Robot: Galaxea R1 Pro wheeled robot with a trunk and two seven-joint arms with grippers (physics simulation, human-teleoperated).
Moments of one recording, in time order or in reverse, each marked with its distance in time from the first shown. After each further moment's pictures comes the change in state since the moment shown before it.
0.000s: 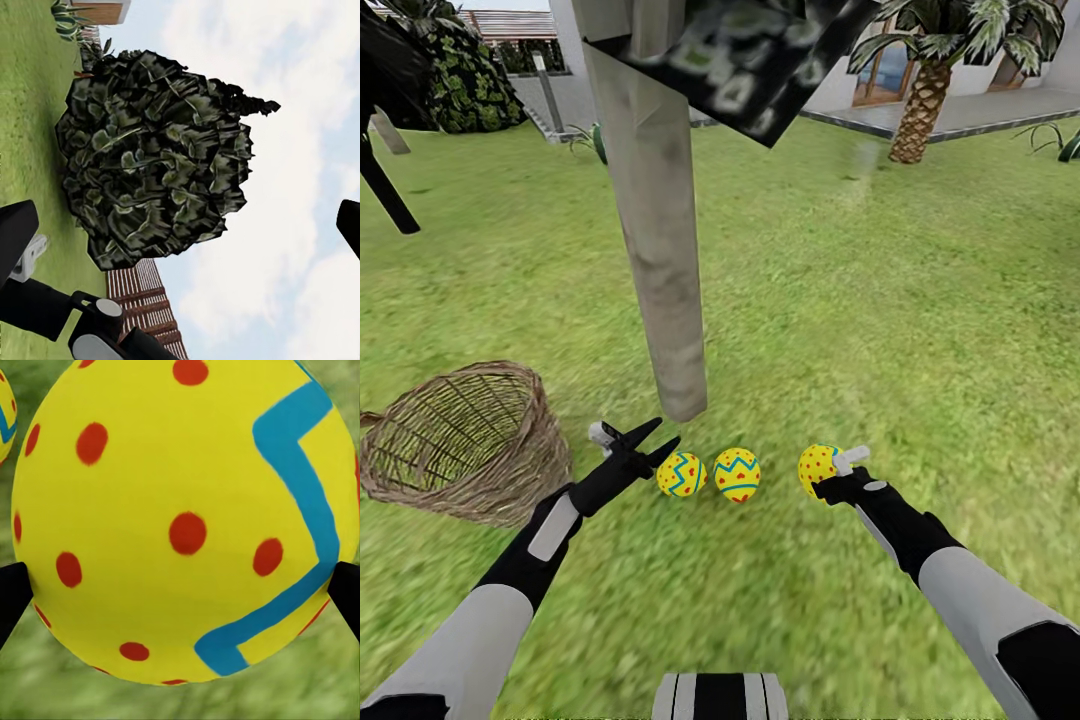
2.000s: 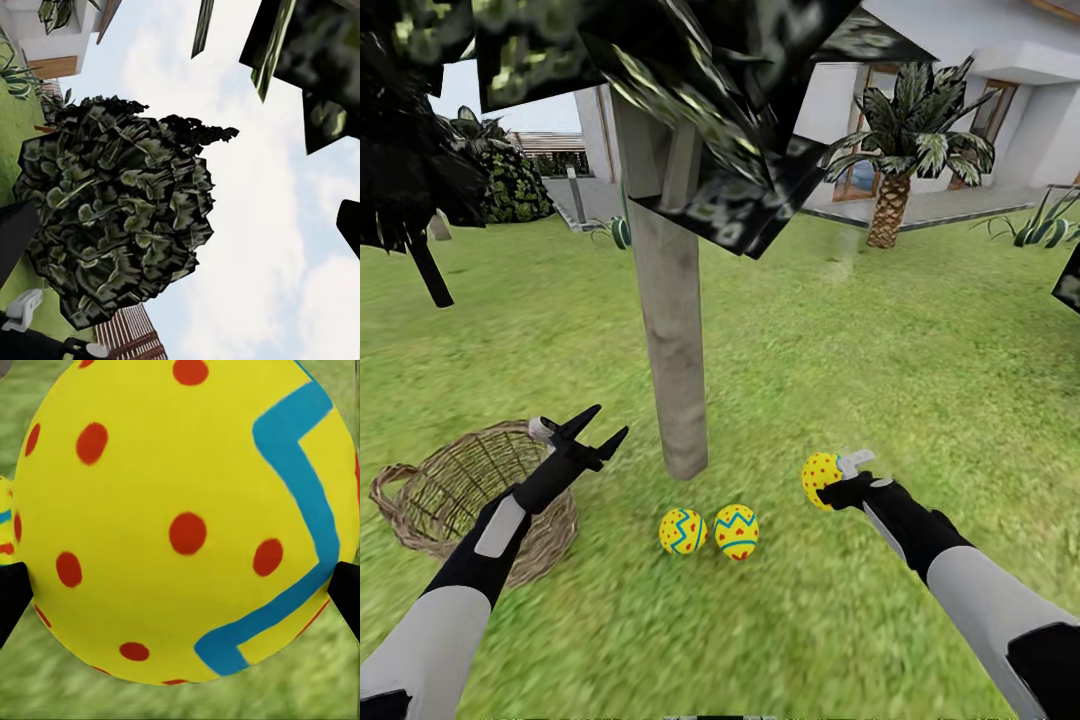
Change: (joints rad) left arm 0.000 0.094 0.209 0.003 0.005 0.142 -0.008; right arm 0.000 -0.027 0.000 -0.021 0.000 0.093 0.064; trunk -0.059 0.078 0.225
